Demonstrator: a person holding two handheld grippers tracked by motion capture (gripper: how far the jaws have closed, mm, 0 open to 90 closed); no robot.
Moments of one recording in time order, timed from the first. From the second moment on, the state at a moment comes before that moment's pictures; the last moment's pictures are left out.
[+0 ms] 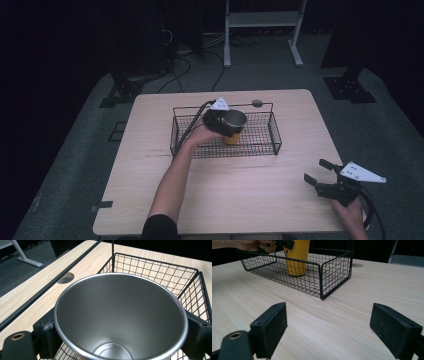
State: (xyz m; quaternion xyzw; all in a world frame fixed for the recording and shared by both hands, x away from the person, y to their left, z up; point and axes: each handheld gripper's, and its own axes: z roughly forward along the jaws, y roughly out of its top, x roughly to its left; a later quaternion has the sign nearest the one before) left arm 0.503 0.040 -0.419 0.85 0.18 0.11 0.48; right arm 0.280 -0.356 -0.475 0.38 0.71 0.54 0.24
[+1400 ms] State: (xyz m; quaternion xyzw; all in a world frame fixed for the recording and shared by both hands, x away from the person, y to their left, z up) left arm 0.482 0.056 -0.390 0.82 0.18 0.14 0.52; right arm 0.280 -0.355 -0.475 0.38 0.72 0.53 0.24
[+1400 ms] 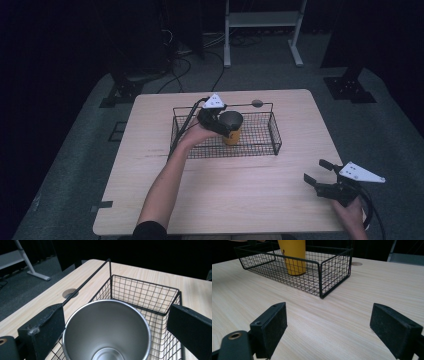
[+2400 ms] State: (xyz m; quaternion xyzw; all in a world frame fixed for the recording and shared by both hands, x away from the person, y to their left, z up) left arm 0.447 0.073 -0.371 0.79 0.16 0.15 0.58; right arm 0.281 -0.355 -0.475 0.38 0.72 0.53 0.24
